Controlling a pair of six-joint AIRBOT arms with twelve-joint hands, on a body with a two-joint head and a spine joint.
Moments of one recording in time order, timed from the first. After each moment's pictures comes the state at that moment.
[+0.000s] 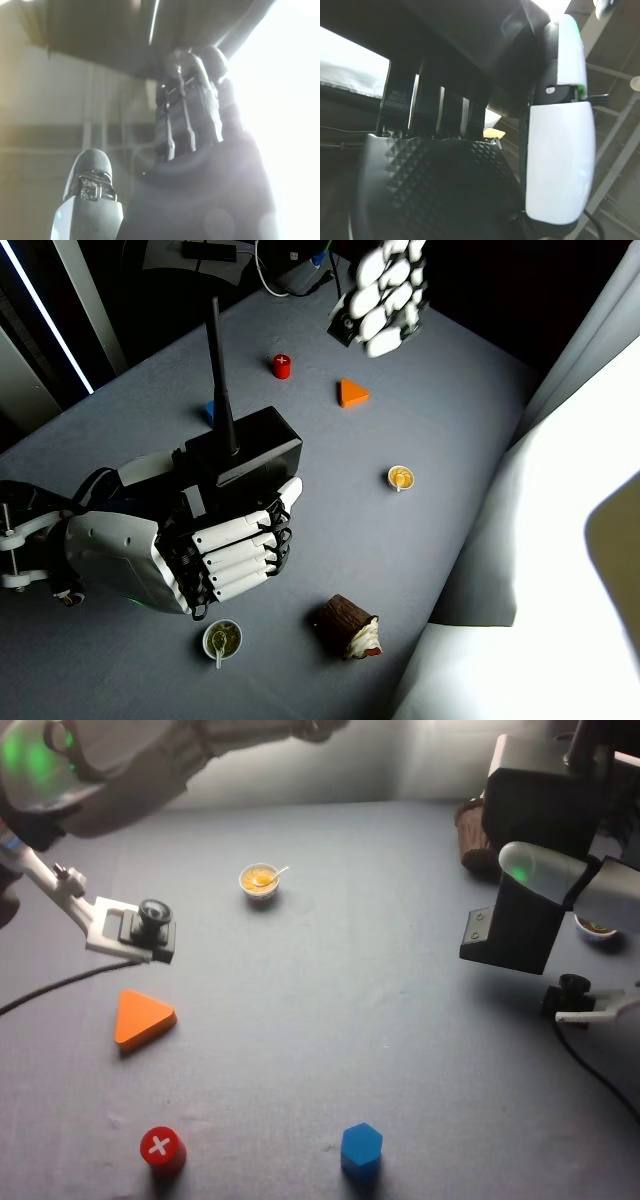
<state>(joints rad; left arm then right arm) 0.53 -0.80 1.49 0.48 -1.31 -0.69 -0.68 -1.30 1.35 0.42 1.45 0.01</state>
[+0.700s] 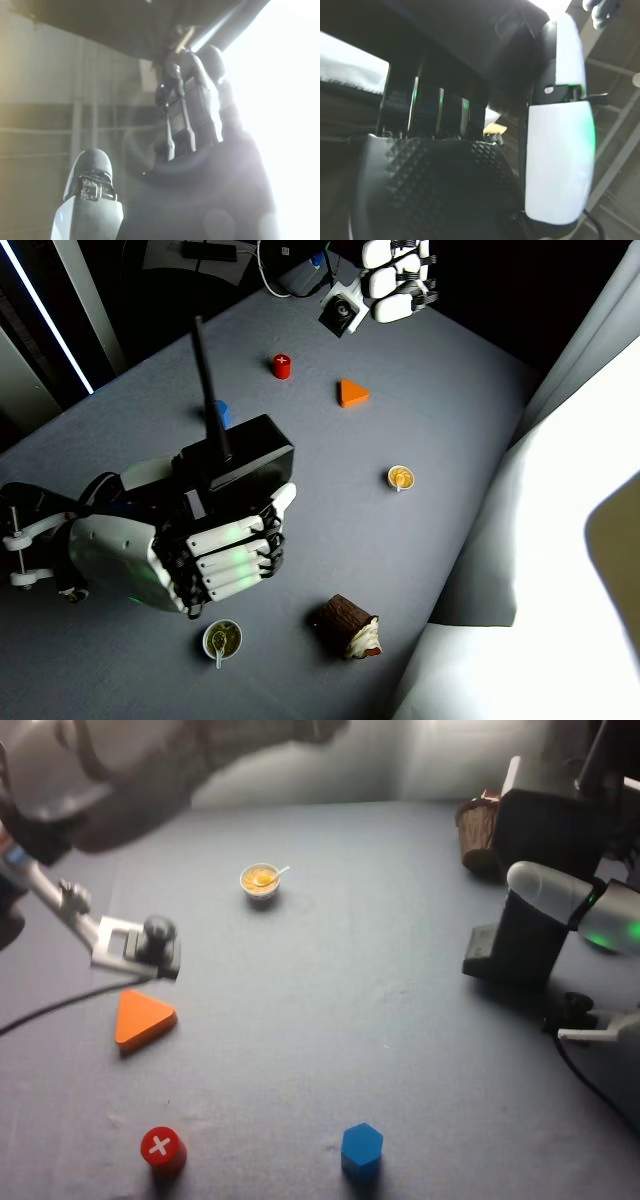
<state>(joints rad) 0.57 -0.79 1.44 0.43 -1.27 -0.70 -0.73 -1.34 1.38 0.47 1.50 0.01</state>
